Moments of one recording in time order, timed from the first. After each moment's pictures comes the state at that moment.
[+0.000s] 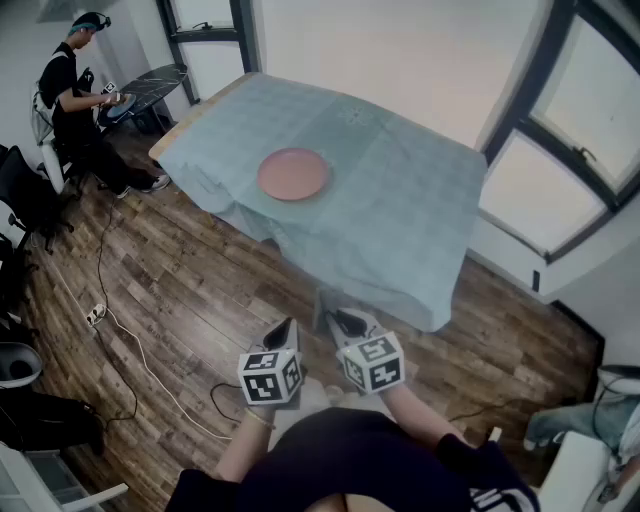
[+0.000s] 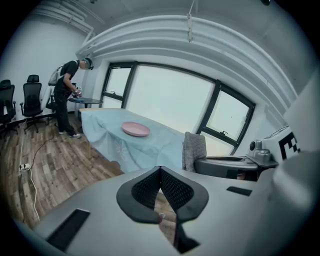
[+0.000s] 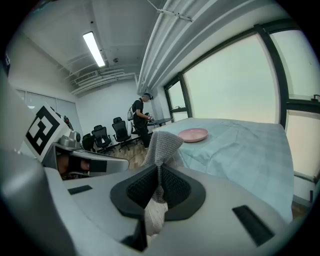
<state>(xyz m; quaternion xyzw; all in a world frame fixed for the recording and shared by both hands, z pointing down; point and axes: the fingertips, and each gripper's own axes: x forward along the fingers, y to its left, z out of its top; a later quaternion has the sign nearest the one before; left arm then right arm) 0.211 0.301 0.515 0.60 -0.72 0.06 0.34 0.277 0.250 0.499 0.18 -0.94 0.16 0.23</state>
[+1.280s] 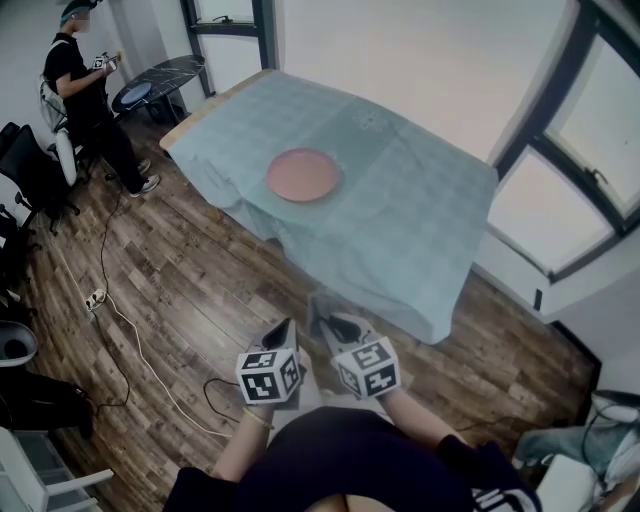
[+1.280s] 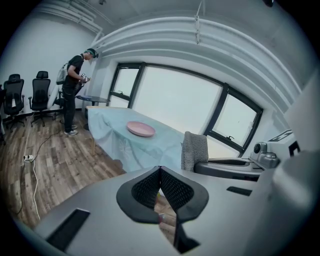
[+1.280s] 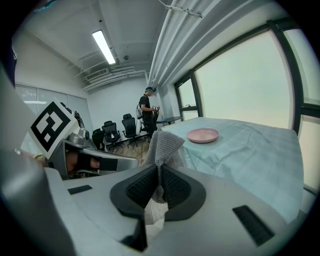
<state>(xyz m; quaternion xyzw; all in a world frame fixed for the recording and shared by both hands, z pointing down) 0.210 0.295 0.523 0.57 -0.74 0.04 0.35 0.267 0.256 0.501 0.12 -0.95 0.13 0.24</state>
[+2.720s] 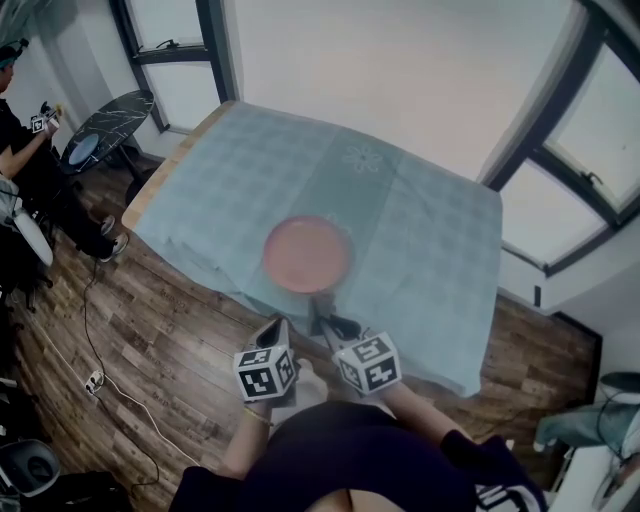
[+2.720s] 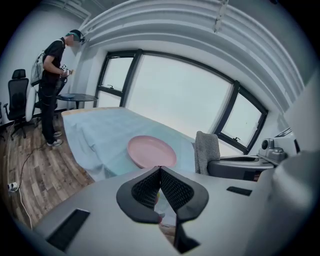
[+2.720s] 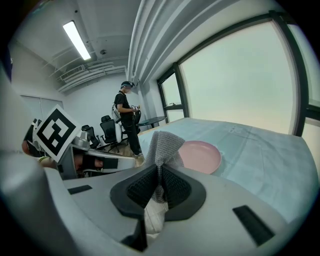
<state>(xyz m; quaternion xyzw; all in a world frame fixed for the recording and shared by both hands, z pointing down) -0.034 0.076 0.535 0.61 -0.70 0.07 0.36 0.048 0.040 0.502 0.21 -0.93 0.16 0.25</state>
